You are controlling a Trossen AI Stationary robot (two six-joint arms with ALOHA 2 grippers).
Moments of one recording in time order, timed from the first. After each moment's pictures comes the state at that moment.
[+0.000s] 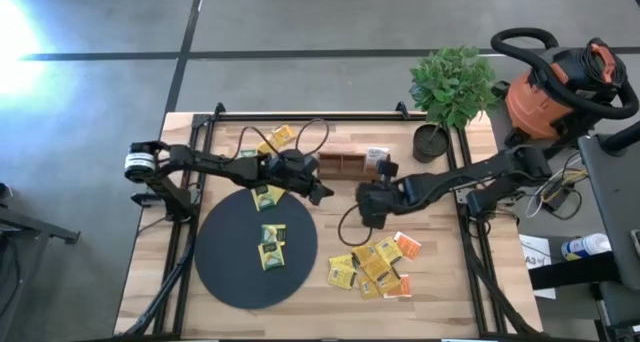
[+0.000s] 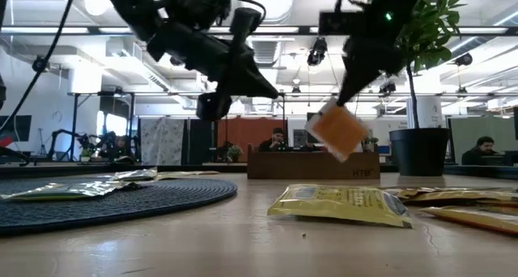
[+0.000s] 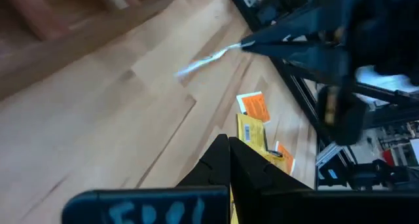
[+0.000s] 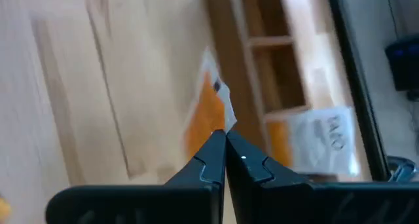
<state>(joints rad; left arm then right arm) 0.14 1.58 0.89 0.23 0.21 -0.85 0.18 1.57 1.09 -0.76 0.55 0.26</state>
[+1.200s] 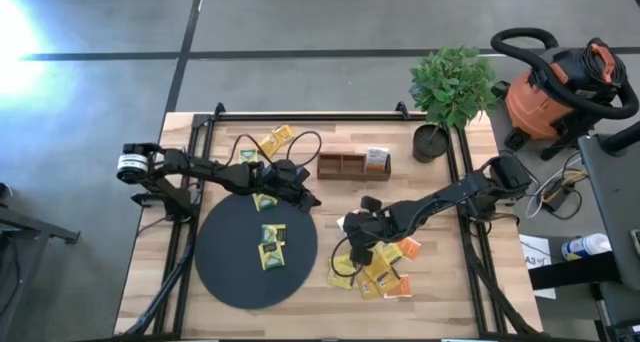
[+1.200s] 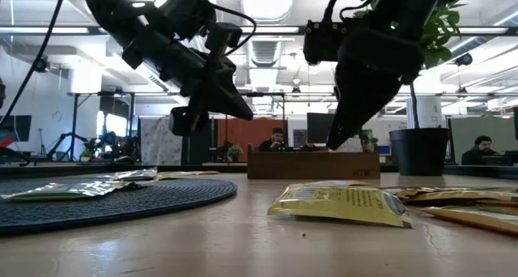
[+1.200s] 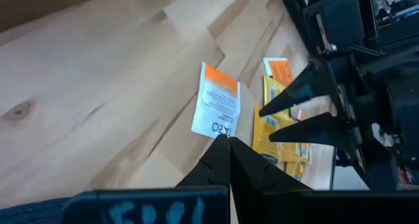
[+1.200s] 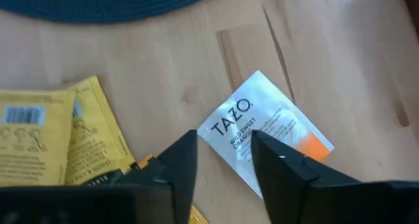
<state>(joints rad) 0.10 1.54 0.76 0.23 0.19 -0.89 0.29 1.74 1.07 -0.45 0.28 0.52</state>
